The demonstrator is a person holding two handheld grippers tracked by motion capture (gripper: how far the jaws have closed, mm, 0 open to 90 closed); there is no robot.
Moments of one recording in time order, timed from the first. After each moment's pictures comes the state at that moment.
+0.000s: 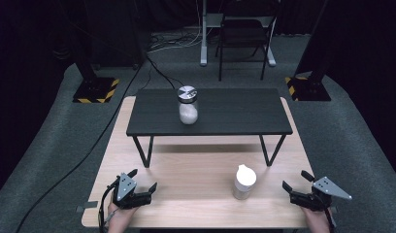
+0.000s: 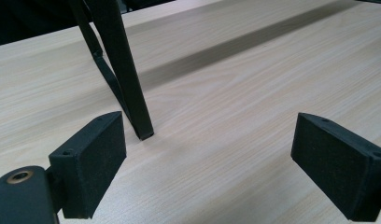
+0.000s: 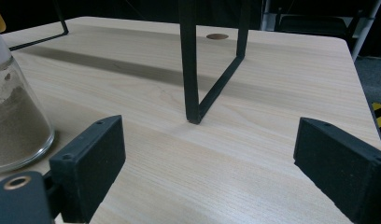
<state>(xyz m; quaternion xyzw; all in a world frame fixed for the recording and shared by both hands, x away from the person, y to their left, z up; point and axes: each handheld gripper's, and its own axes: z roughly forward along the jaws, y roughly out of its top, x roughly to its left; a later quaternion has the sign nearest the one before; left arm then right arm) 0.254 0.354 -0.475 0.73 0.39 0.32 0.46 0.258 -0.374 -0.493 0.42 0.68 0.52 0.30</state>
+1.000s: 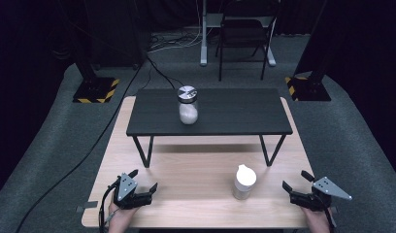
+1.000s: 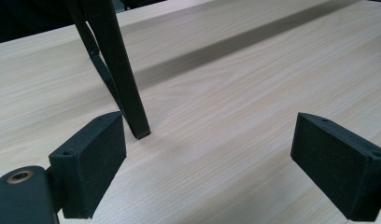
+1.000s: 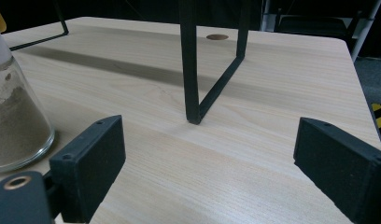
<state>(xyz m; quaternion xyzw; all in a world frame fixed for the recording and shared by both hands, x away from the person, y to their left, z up) 0.255 0.352 -0.475 0.73 0.39 0.31 0.46 0.257 -0.374 -0.493 0.42 0.68 0.52 0.30</state>
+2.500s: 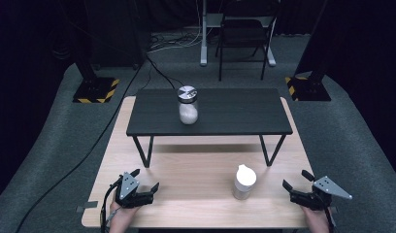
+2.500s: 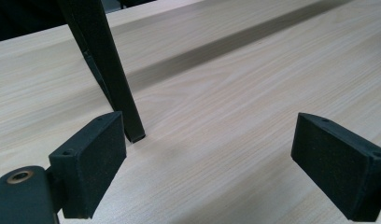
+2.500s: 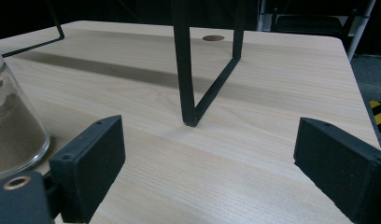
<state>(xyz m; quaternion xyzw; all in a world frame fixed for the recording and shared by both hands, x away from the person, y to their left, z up) 0.260 0.350 -0.475 0.74 0.39 0.31 0.46 0.258 -0.373 -0.494 0.43 0.67 0.53 0.30</state>
